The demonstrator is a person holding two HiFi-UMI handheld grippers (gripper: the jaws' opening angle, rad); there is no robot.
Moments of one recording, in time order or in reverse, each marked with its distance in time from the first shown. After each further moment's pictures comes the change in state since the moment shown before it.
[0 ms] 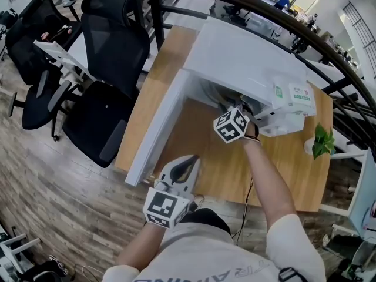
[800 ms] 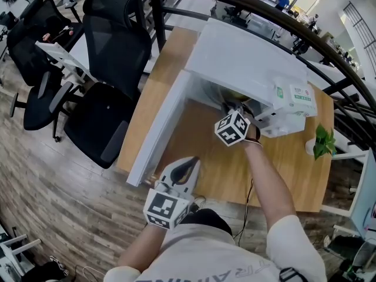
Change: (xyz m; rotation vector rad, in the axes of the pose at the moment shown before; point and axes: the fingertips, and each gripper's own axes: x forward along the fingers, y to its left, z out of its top) left arm -0.003 0.001 -0.002 -0.013 -0.002 0.000; right arm -0.002 0.003 -0.004 -0.035 0.002 -0.013
